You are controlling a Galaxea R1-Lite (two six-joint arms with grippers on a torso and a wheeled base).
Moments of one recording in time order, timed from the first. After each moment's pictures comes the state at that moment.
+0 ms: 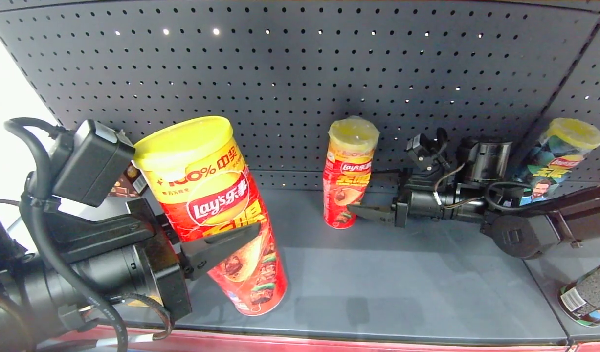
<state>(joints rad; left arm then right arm) -0.65 1.26 -0.61 -0.56 -0.19 -0.03 0.37 1.93 -1.06 -0.76 0.78 -0.24</state>
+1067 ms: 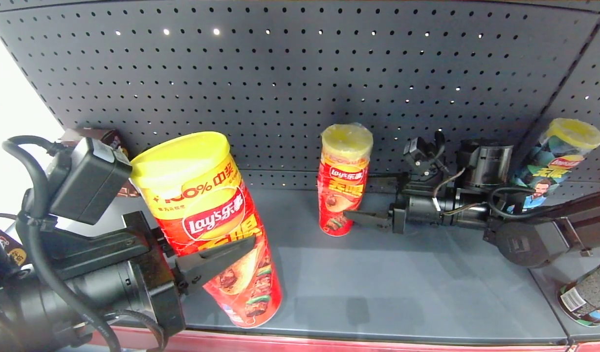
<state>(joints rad) -0.65 1.24 -0.56 -0.56 -0.19 -0.03 0.41 1.91 -1.02 -0.77 0.73 -0.24</state>
